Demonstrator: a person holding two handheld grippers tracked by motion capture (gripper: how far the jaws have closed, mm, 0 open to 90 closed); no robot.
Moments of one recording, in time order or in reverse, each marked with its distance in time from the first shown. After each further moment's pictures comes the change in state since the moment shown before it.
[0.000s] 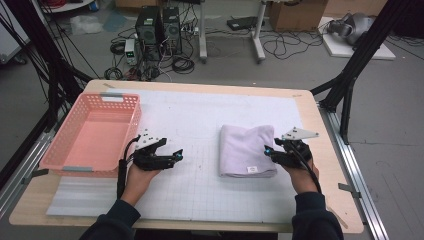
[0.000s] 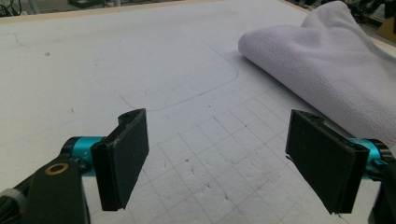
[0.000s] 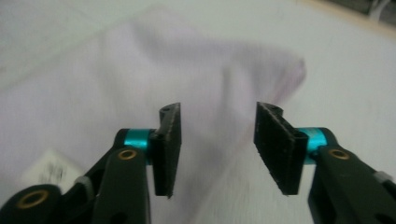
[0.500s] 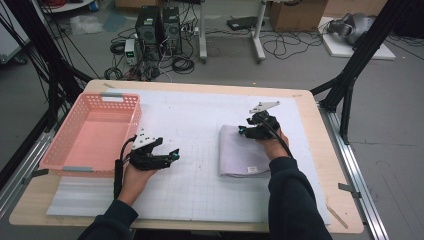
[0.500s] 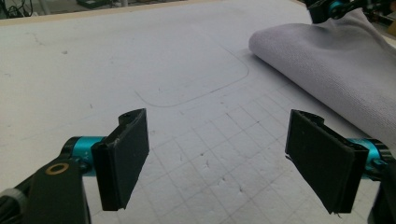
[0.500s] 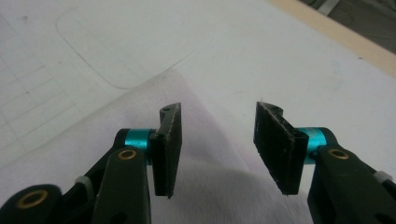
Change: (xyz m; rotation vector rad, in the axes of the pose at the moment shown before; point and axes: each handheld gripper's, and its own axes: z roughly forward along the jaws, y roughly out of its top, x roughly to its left) left arm 0.008 -0.001 -0.007 0.004 0.026 0.003; right arm 0.001 0.063 0.096 0.111 0.128 -0.096
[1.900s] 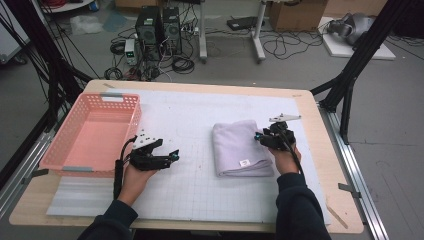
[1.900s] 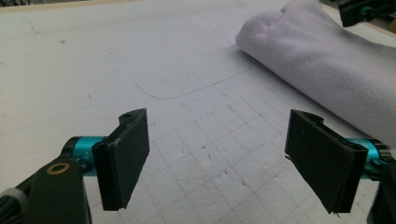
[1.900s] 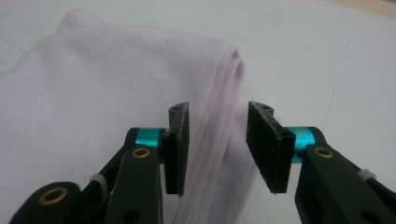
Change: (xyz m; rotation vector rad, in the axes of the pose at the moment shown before) left arm 0.001 -0.003 0.004 0.022 -0.004 -0.015; right arm -0.009 -0.061 -0.034 -0.045 -0.093 0.283
